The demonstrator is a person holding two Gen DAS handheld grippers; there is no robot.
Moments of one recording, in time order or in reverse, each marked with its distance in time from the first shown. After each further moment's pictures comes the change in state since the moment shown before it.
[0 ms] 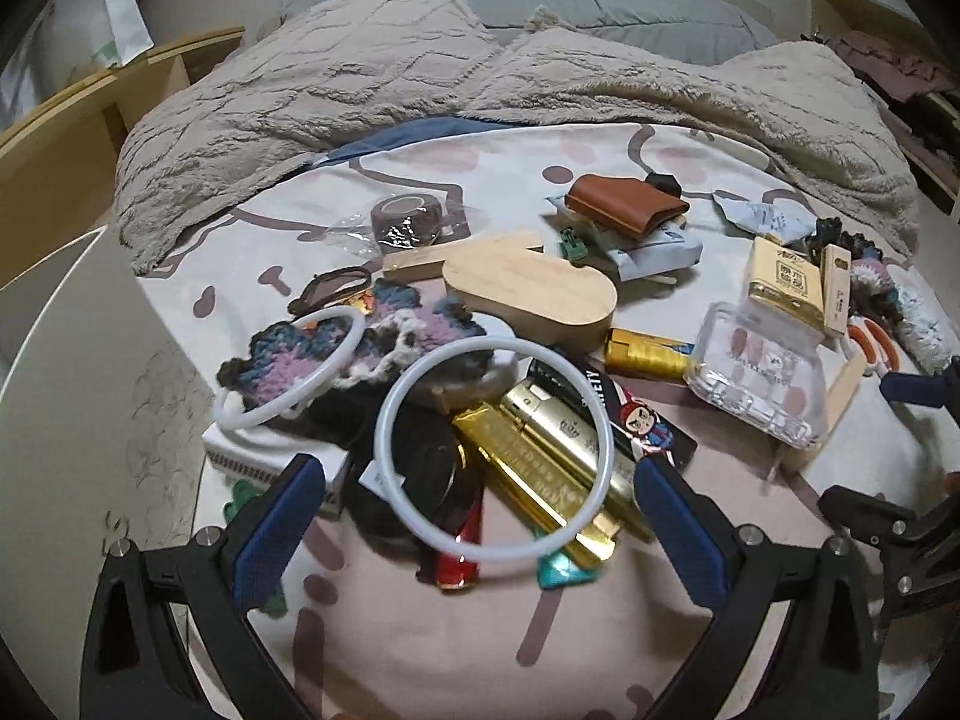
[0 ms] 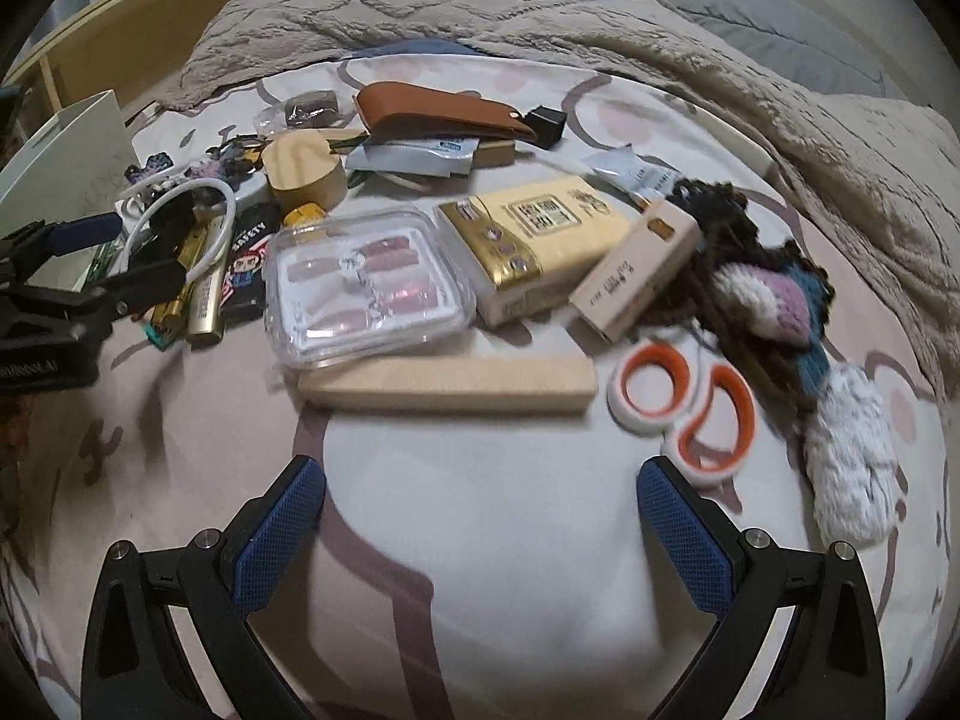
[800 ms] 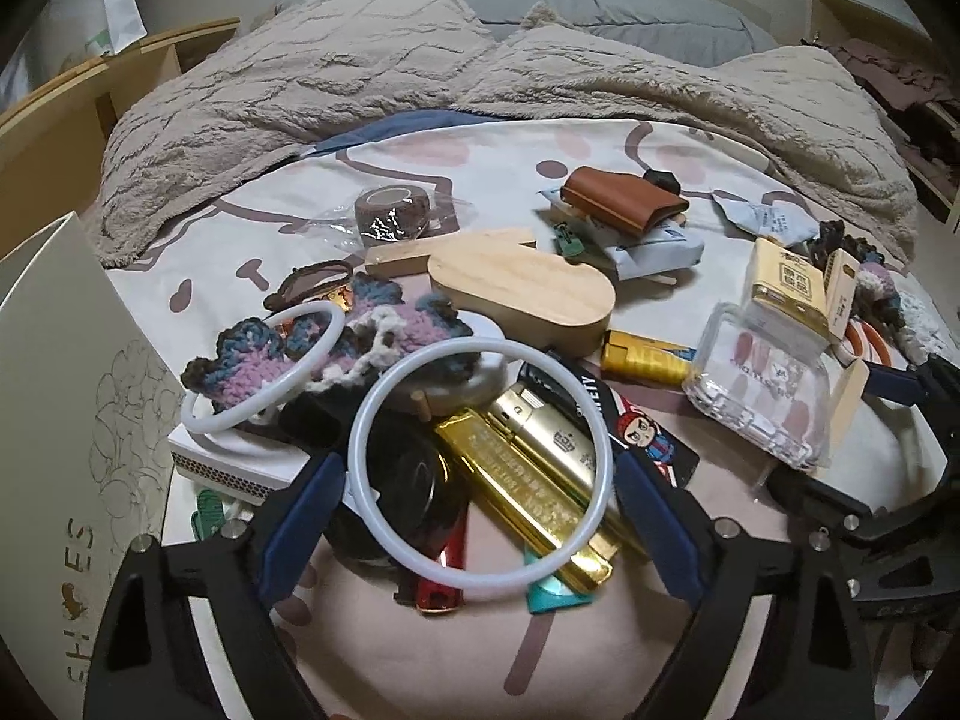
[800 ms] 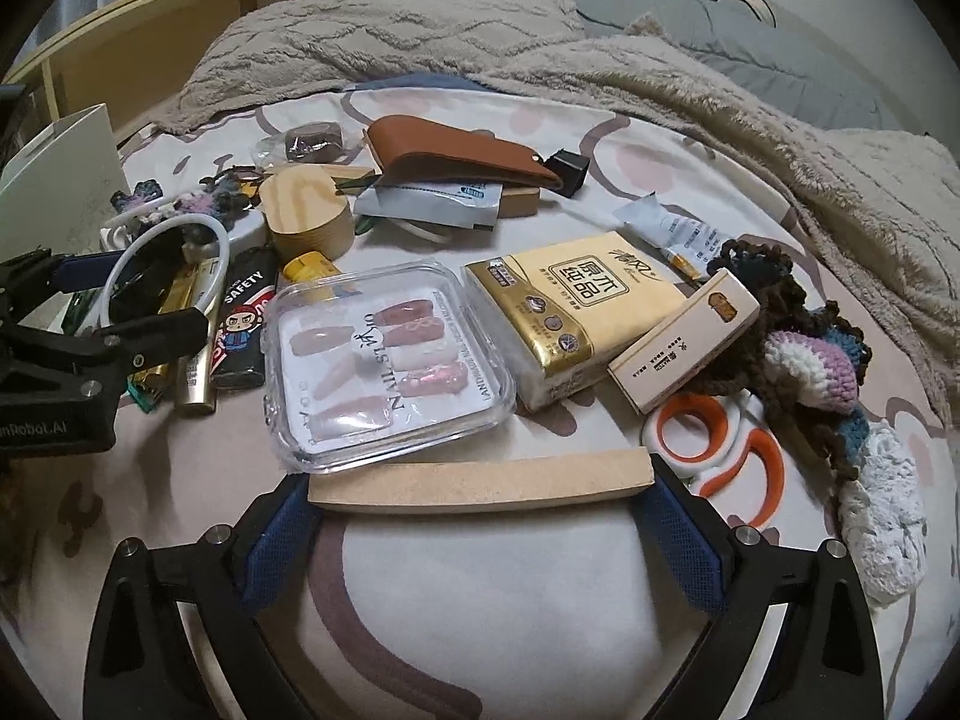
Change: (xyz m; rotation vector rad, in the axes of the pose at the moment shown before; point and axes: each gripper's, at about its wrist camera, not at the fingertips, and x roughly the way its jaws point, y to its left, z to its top) left arm 0.008 0.000 0.000 -0.009 -0.007 -0.037; right arm 0.017 0.019 0.012 -0.004 -0.111 -0.032
